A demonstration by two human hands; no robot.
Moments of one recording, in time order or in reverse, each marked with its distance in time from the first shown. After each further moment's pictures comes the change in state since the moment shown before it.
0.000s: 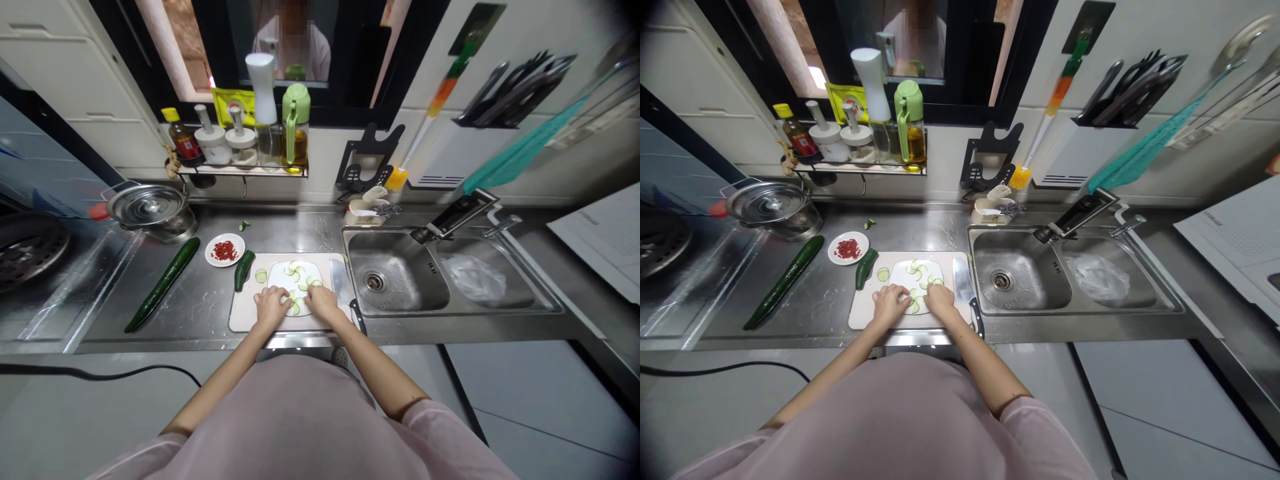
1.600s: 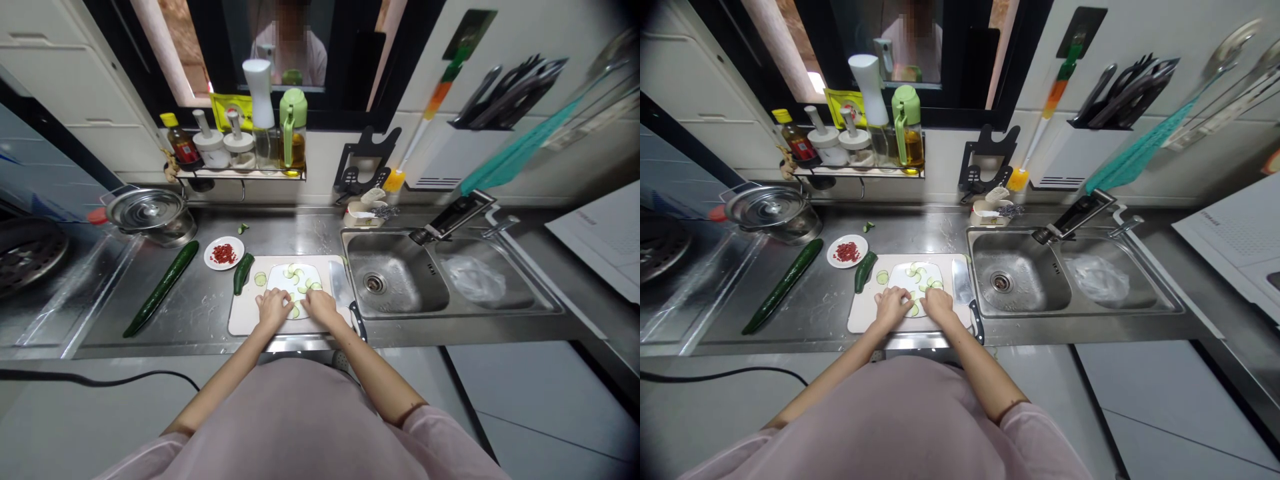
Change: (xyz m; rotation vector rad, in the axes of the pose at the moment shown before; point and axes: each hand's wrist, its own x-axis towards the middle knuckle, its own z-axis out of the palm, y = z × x) left_hand 0.002 0.011 0.000 0.020 -0.050 0.002; right_hand -0.006 -0.003 0.000 0.039 0.001 -0.002
